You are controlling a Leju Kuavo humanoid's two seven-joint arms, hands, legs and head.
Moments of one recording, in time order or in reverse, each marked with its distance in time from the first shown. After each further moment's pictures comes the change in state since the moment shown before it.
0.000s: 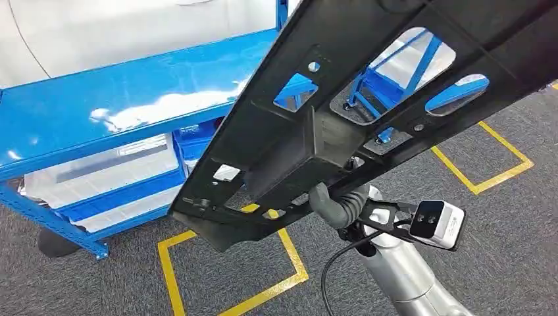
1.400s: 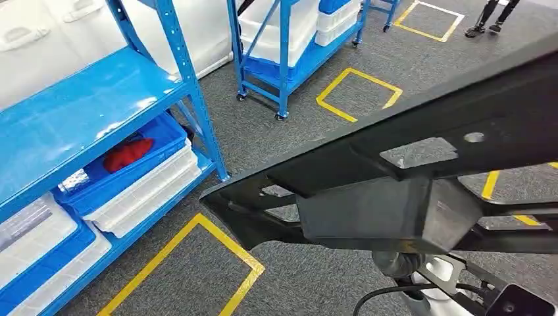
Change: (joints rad) left arm -0.027 0.107 -0.108 0.004 -0.005 -0.162 -0.098; right arm 0.205 -0.115 -0.087 -0.367 0.110 -0.162 0.000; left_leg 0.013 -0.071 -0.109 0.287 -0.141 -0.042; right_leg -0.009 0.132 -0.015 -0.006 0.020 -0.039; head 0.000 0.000
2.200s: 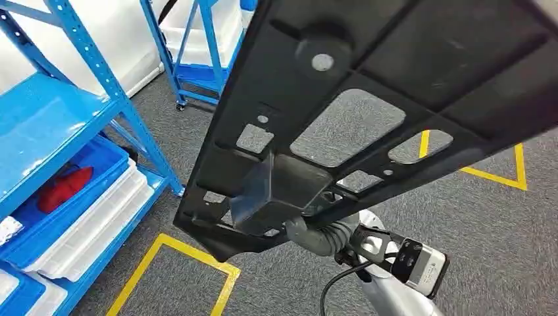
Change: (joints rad) left arm -0.009 -0.082 -0.028 0.000 -0.002 -0.040 0.067; right arm -0.071 0.164 0.079 0.268 0.101 0.132 0.081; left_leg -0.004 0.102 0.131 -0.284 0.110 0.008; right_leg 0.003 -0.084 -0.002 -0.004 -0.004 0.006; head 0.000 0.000
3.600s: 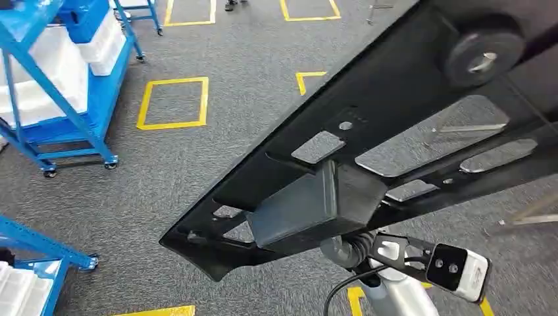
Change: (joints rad) left arm 0.030 0.032 0.029 0.003 0.006 0.053 -0.018; right arm 0.044 0.024 -0.063 -0.046 -0.132 0.131 -0.080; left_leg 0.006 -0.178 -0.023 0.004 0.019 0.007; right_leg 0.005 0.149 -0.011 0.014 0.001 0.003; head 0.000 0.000
